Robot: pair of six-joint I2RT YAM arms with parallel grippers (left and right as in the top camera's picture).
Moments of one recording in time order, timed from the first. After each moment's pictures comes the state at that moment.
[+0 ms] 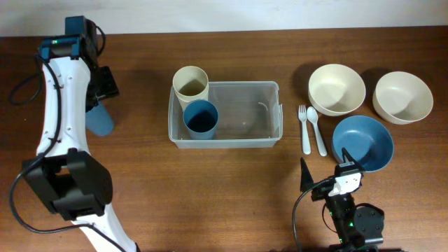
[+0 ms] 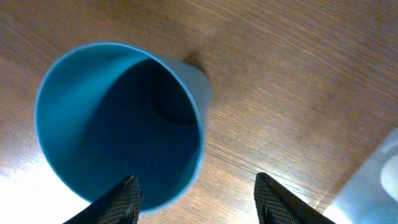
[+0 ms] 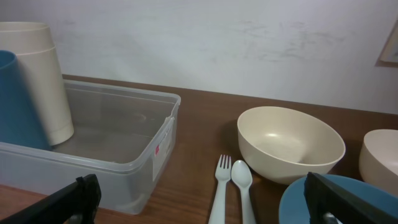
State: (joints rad) left arm 0.13 2.04 2.03 -1.38 -0.21 -0.28; right arm 0.07 0.01 0.01 -0.06 -0.11 -0.05
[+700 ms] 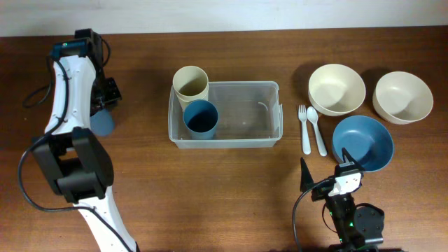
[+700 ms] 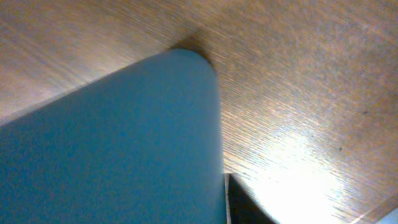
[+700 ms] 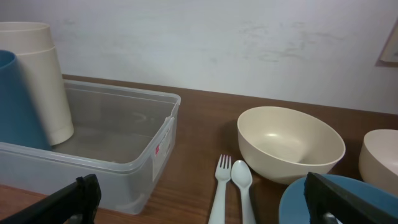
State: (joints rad) left arm 0.15 2.20 2.03 -1.38 -0.20 -0.29; right arm 0.07 0.01 0.01 -0.06 -0.11 -0.05
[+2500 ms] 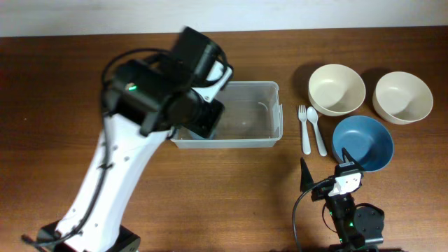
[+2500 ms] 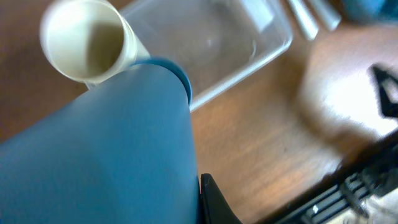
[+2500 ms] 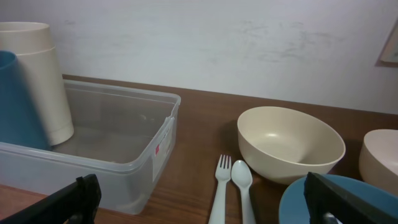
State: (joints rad) left arm -0.59 1.75 2.25 -1.69 -0.02 -0.01; right arm 0.07 0.01 0.01 -0.06 -0.11 -0.05
